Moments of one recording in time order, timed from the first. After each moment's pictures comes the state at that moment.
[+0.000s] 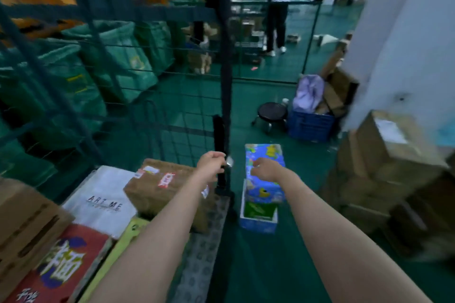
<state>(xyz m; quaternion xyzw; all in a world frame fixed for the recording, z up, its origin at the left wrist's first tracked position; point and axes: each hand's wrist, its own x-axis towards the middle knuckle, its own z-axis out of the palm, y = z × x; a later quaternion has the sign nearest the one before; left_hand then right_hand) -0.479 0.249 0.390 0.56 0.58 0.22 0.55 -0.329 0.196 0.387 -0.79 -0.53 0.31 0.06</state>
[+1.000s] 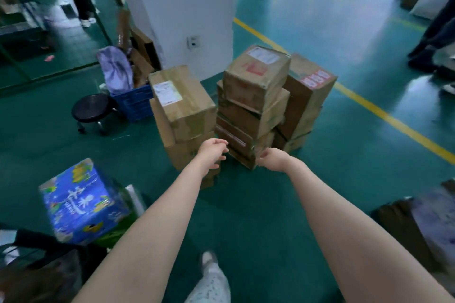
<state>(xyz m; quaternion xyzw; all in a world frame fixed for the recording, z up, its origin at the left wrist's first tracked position) -0.003 -0.017 0.343 0.71 0.36 -0.11 0.59 0.054 -0.180 0.344 -0.92 -0.13 0.34 0.15</state>
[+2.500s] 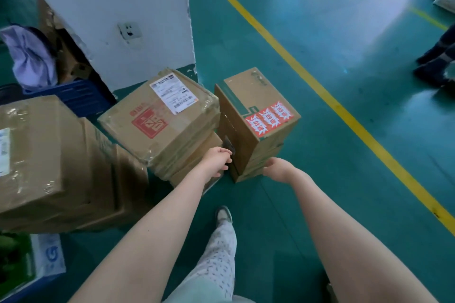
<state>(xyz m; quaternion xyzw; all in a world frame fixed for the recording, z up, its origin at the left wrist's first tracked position) 0.440 -0.197 0.285 0.69 0.39 -0.19 0.58 0.504 -0.356 0.282 -0.89 -0.07 0.41 0.16</state>
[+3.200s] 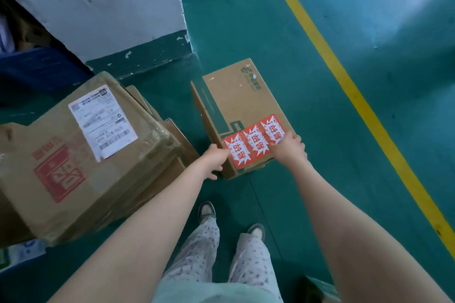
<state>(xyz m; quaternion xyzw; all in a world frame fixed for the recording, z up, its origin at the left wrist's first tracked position) 0.630 -0.205 0.213 0.60 0.47 -0.32 0.57 0.726 -0.351 0.210 -0.93 0.02 0.34 0.12</state>
